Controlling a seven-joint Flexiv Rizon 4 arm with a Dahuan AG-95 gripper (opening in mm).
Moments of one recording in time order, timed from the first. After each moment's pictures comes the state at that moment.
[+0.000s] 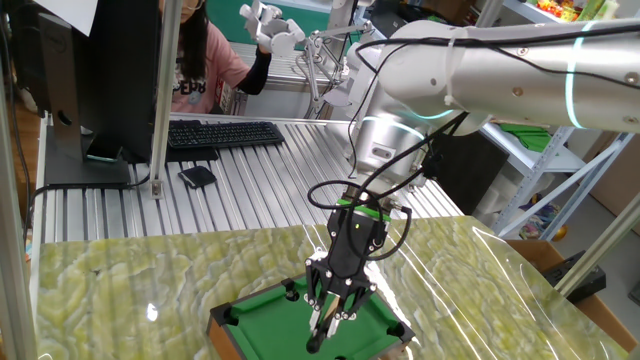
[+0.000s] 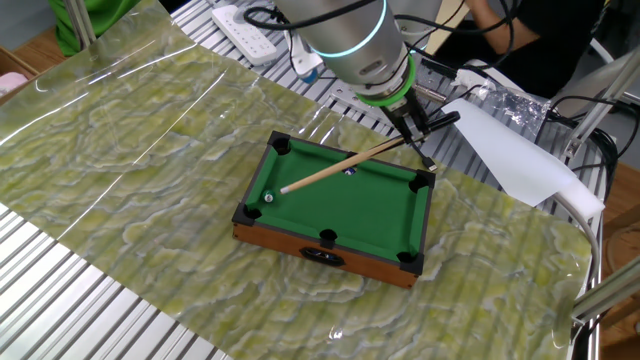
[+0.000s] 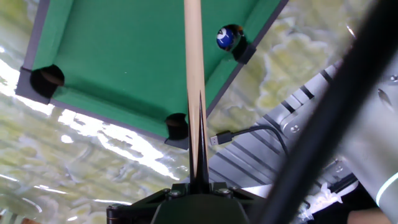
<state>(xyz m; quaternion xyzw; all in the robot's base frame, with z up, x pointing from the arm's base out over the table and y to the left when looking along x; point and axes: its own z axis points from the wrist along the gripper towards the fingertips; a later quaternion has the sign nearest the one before) 0.321 0.160 0.205 -0.37 -0.87 -0.07 0.31</state>
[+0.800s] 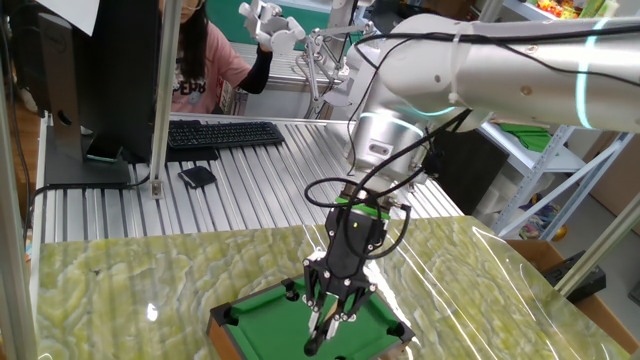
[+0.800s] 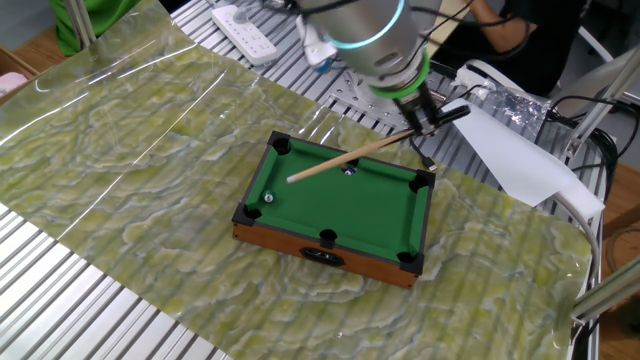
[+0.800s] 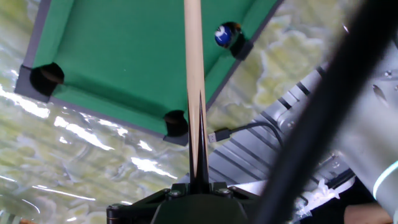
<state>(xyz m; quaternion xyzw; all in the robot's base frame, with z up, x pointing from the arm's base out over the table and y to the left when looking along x) 0.305 0.172 0.225 -0.38 -0.87 -0.05 0.30</state>
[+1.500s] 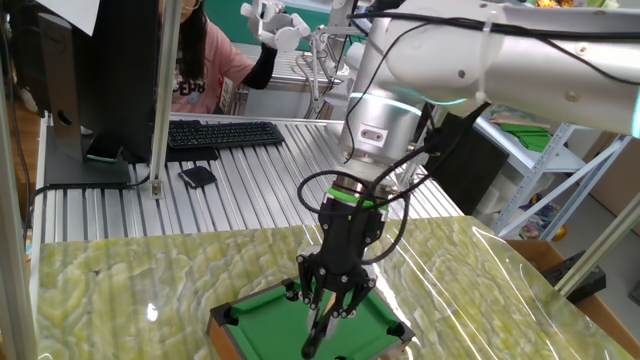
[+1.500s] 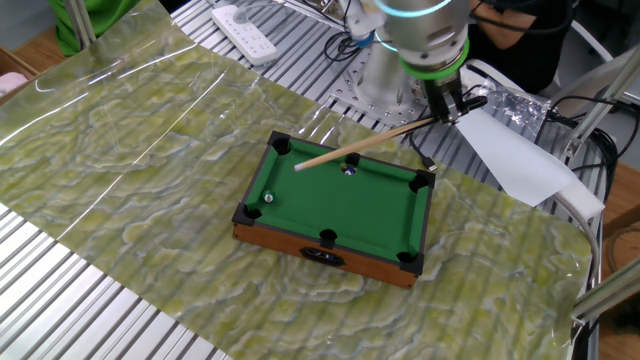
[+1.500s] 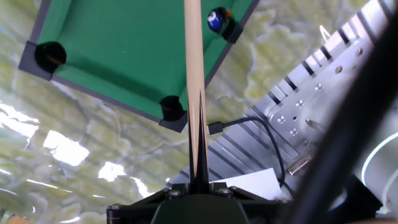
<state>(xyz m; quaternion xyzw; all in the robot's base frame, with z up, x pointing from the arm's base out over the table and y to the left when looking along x) 0.298 0.184 0.247 -0.37 -0.90 -0.02 0.24</state>
